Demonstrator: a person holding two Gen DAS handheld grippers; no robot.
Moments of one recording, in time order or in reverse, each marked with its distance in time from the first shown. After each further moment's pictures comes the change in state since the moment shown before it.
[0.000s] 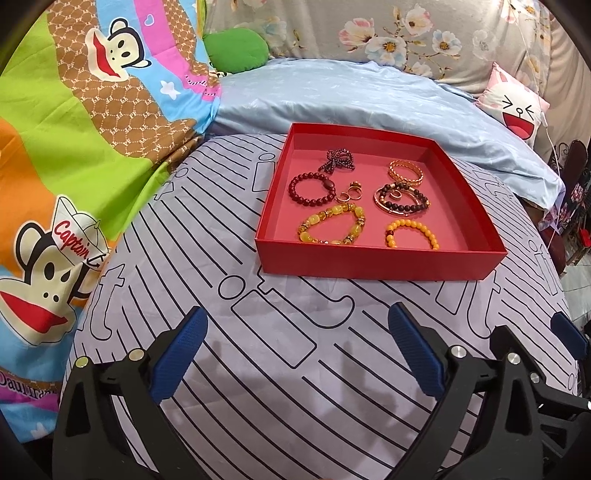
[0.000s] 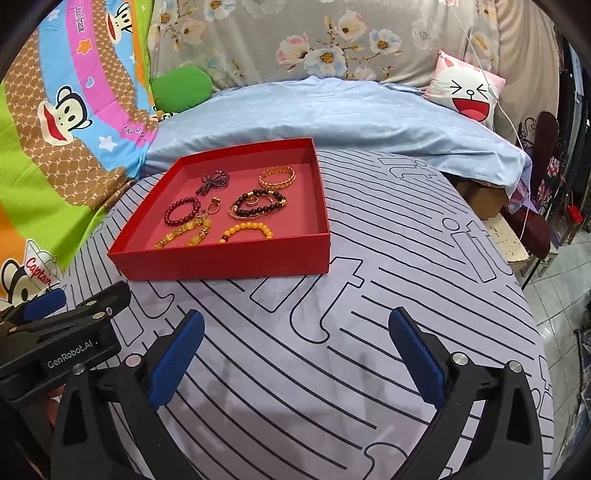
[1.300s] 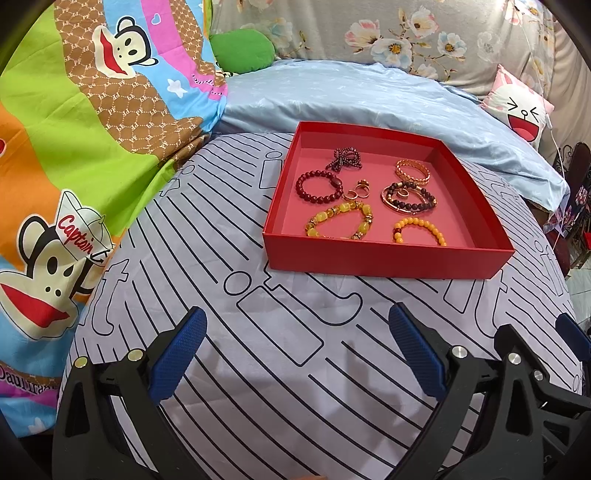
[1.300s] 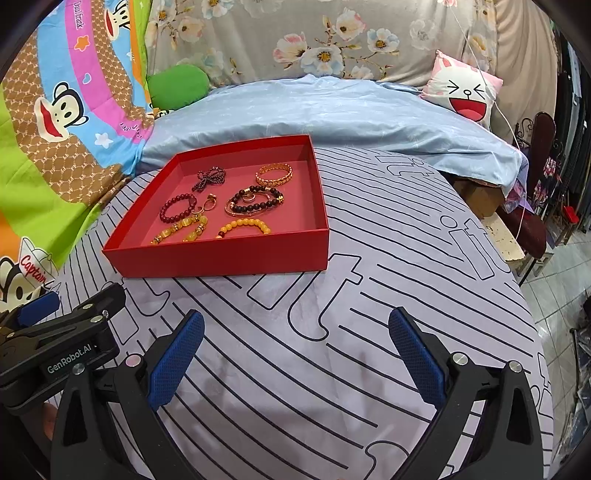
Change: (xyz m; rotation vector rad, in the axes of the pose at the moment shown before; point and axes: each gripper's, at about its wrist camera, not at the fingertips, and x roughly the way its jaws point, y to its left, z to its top) left arm 0.002 0.002 -0.005 -0.005 -0.010 0.020; right arm 0.002 0.003 -0.004 0.000 0.010 -0.015
